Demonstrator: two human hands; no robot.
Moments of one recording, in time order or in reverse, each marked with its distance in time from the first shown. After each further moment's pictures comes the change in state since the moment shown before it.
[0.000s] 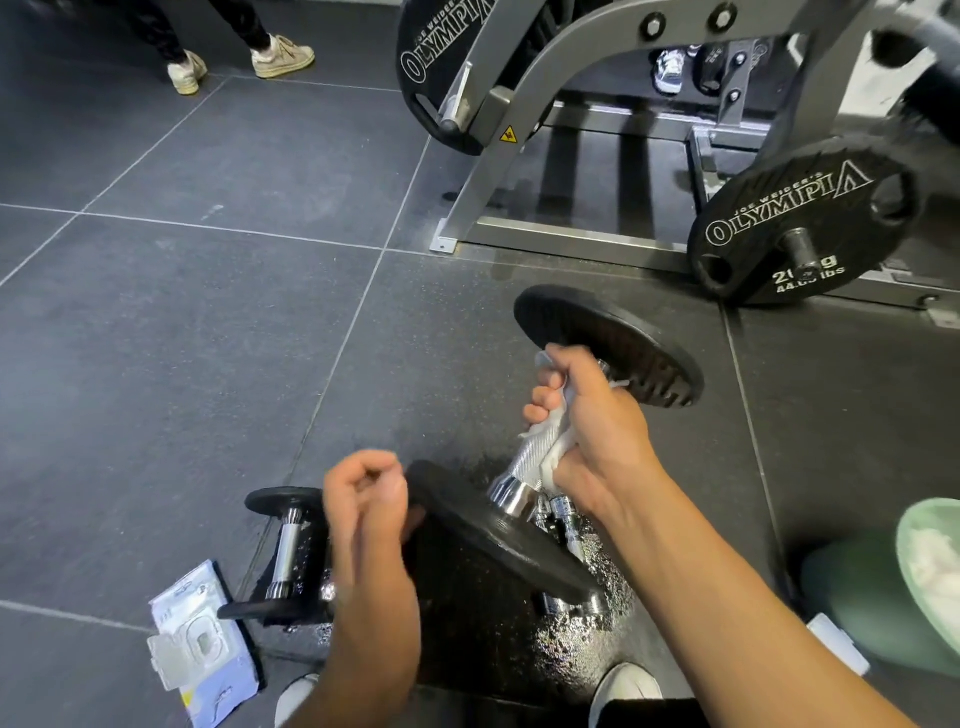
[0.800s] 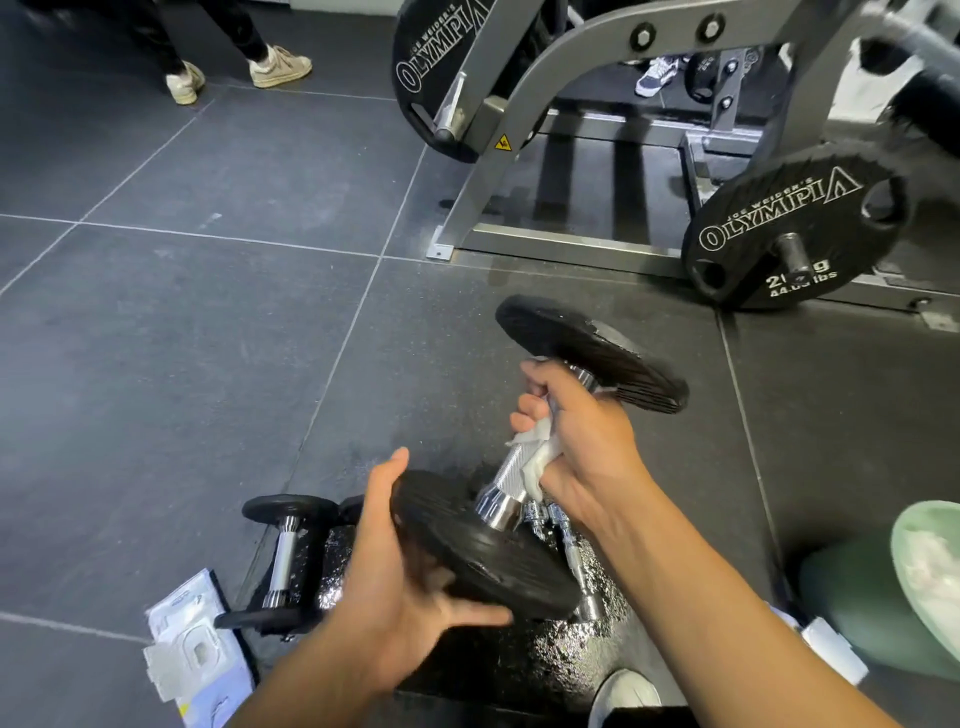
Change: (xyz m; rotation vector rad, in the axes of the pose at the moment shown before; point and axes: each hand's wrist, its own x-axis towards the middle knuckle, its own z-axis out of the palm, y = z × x) left_hand 0.010 0.013 0.007 -0.150 -0.179 -0.863; right_hand -0.003 0.004 0.002 0.054 -0.047 -0.006
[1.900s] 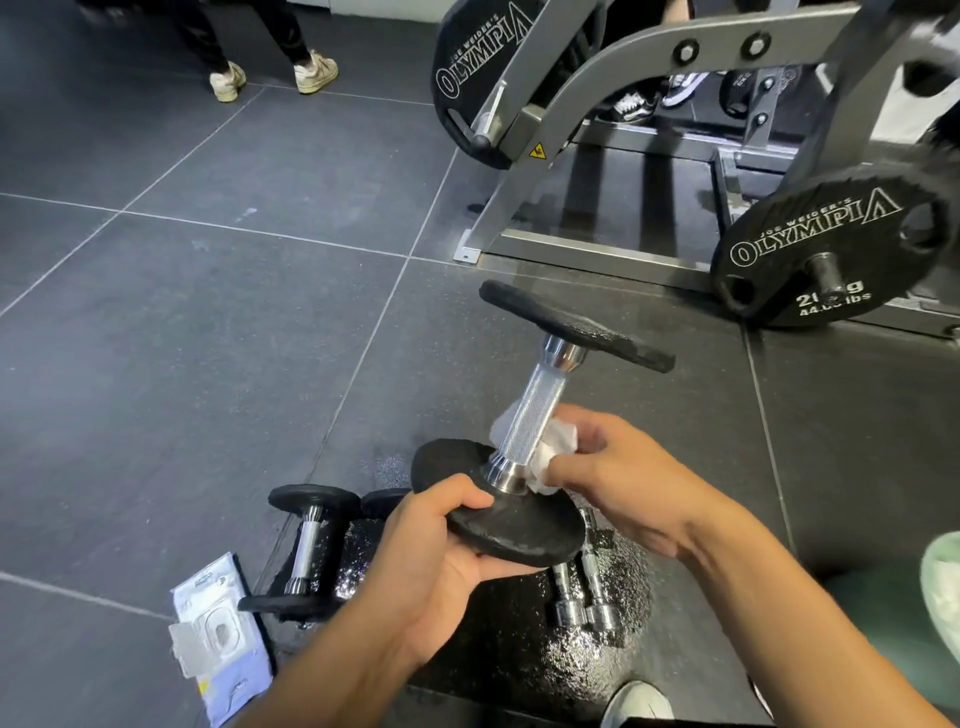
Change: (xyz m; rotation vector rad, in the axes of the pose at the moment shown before) left_hand -0.009 0.013 -0.001 0.019 -0.134 0.151; right_hand -0.019 -0.009 -0.023 -0.939 -0.364 0.069
